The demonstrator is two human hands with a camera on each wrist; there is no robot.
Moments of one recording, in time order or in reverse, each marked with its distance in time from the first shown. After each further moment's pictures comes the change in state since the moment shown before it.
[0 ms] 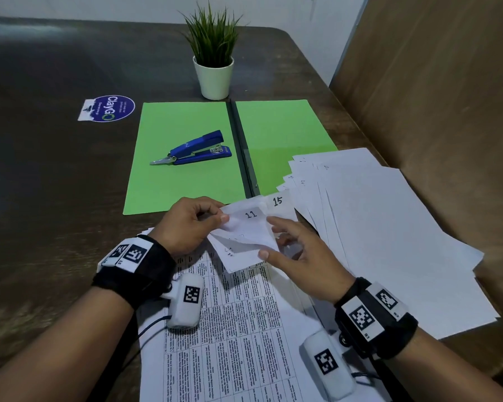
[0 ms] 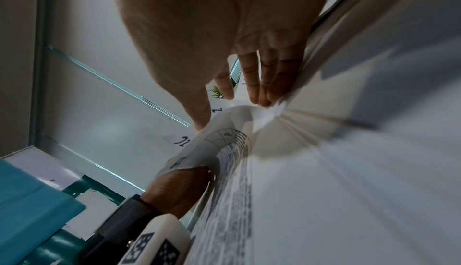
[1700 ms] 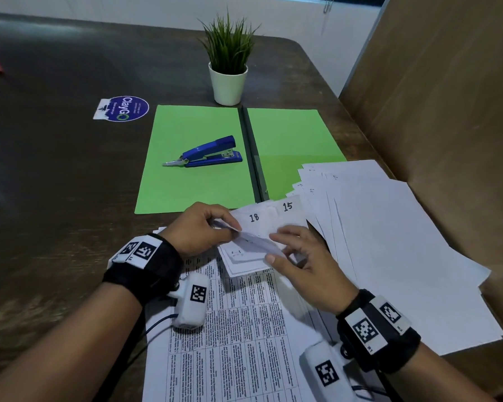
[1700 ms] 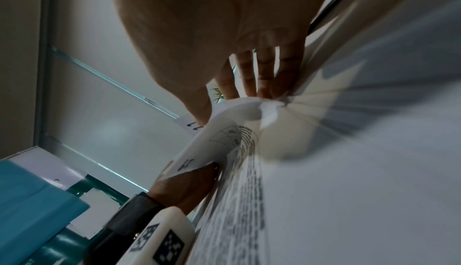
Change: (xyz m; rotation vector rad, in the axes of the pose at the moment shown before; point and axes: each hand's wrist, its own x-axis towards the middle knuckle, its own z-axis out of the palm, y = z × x) left_hand -0.007 0.012 -0.005 -0.014 -0.100 -0.040; right_hand 0.002 -0.001 0.010 -0.011 0.020 -0.052
